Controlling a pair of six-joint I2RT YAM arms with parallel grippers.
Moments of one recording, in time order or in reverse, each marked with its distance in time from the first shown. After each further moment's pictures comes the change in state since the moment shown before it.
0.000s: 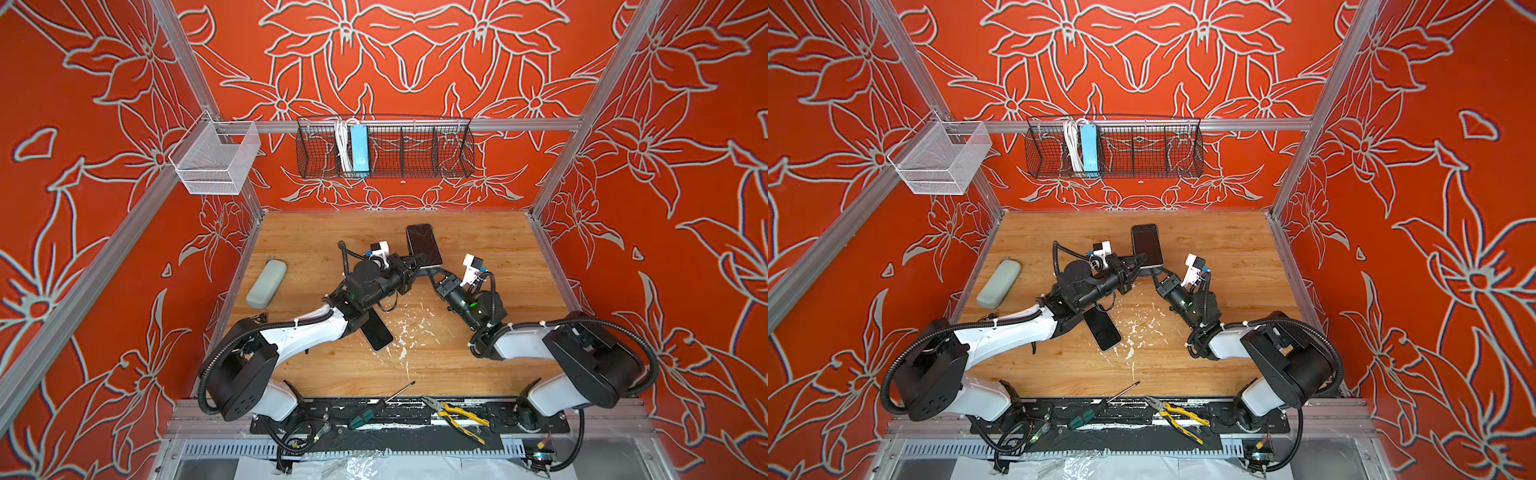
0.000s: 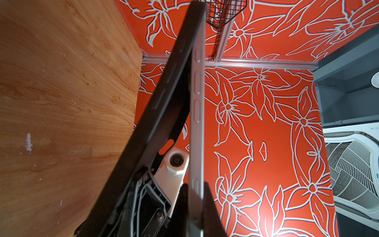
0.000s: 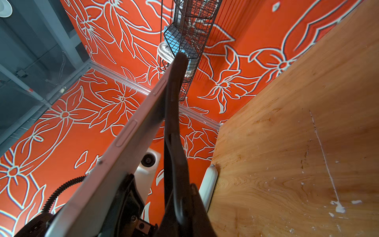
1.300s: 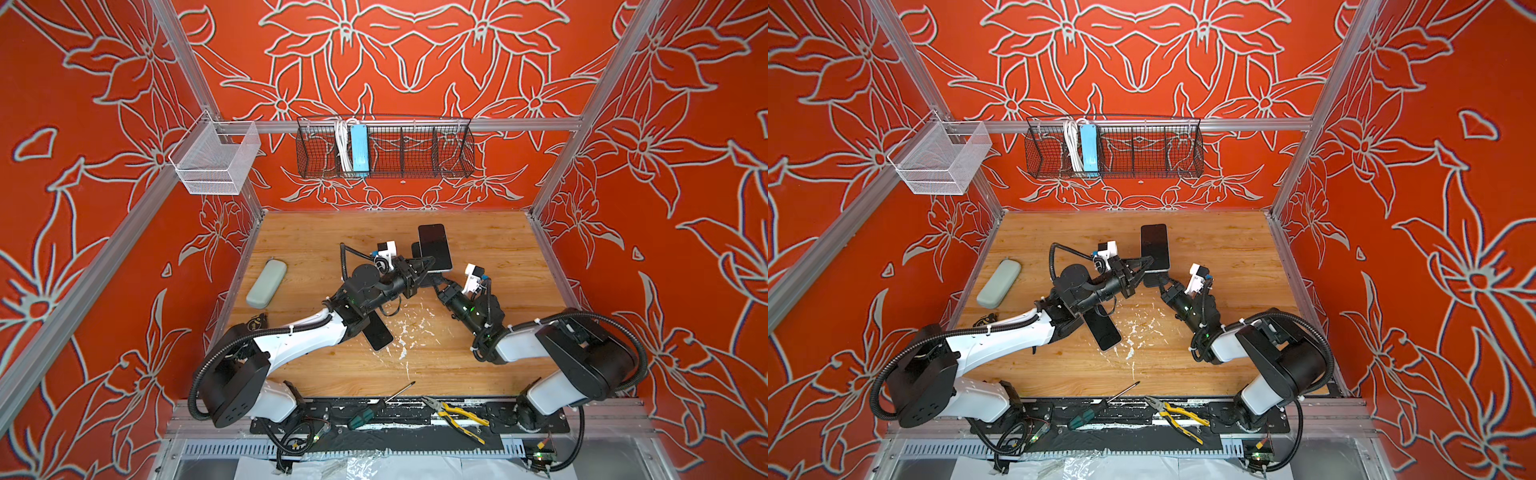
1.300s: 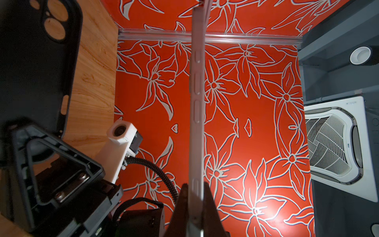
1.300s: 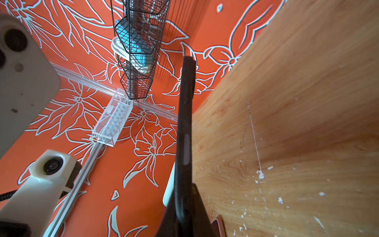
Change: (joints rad) left arm -0.044 -0.045 0.000 0.041 0.033 0.007; right arm -0.047 0.010 -0.087 -0.101 0.047 -0.029
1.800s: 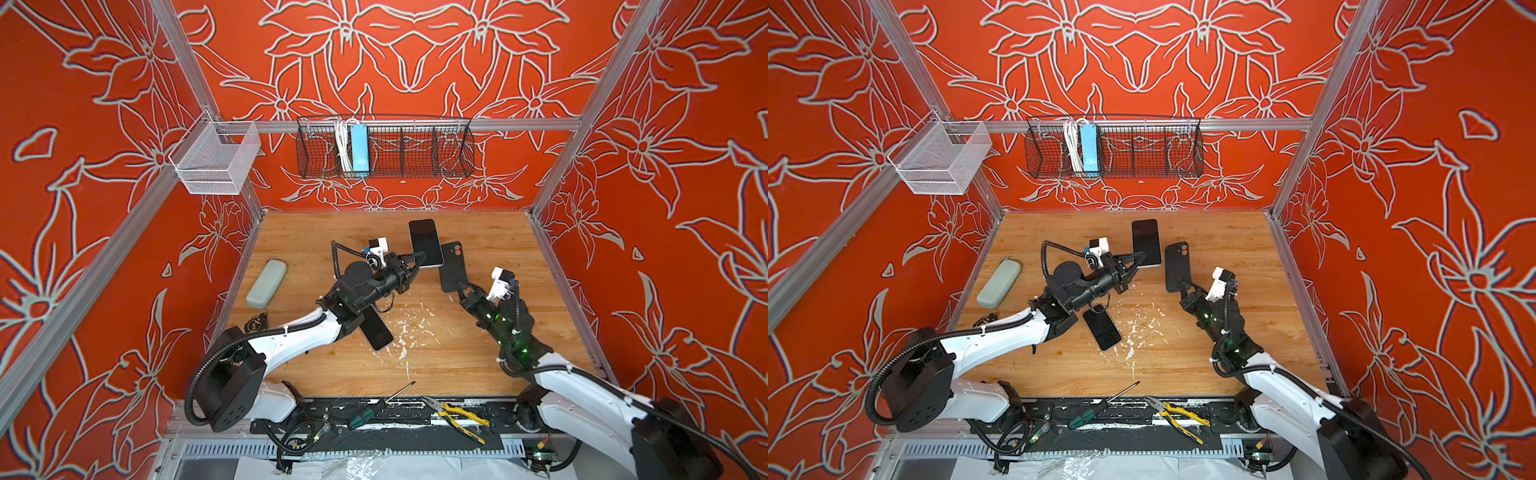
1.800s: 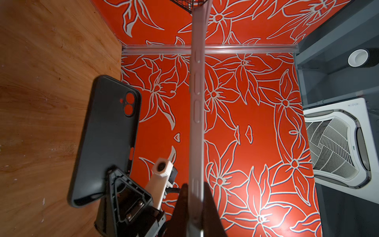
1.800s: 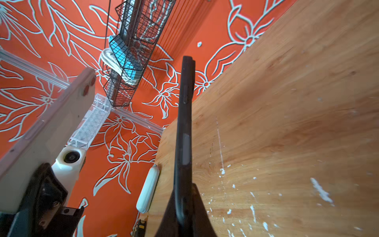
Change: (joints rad) left arm 0.059 -0.019 -0.024 -0.006 0.013 0.026; right arm -0.069 -0.660 -0.037 -0.735 0.083 -0.165
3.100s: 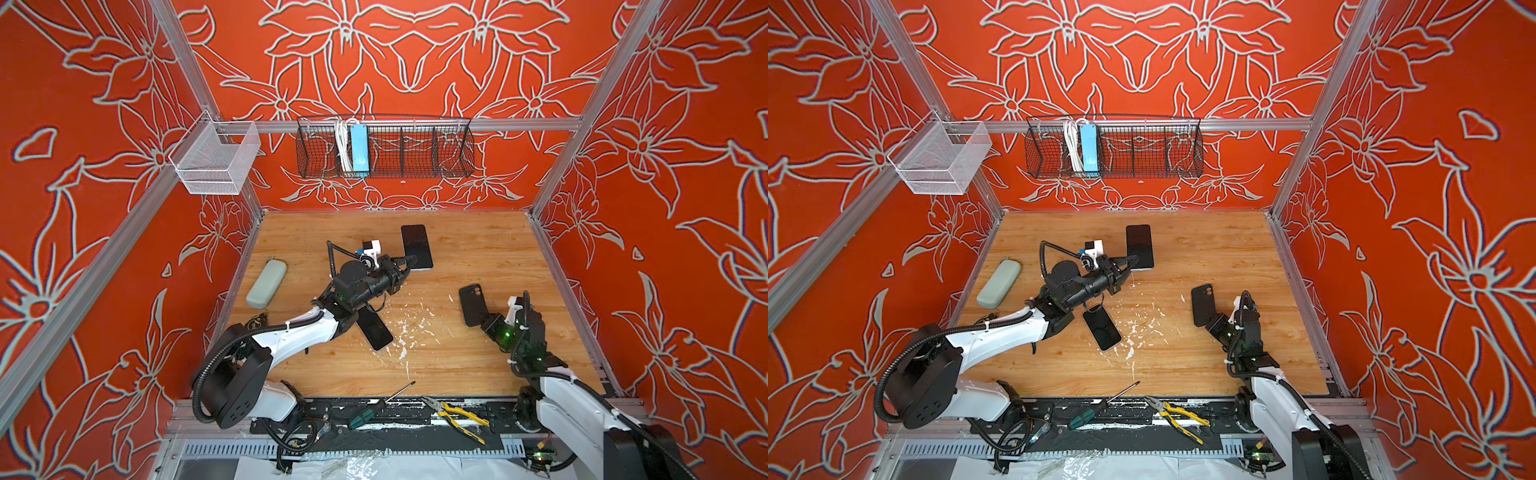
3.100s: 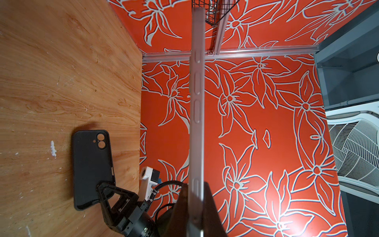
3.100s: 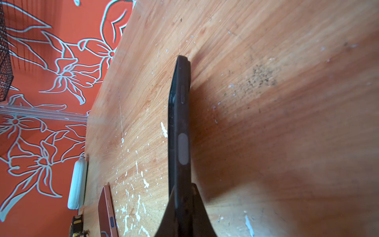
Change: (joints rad) left arm 0.073 0.019 -0.051 -0.002 0.079 0.058; right arm -0.411 -0.020 -0.163 -0.313 -0.322 -0.116
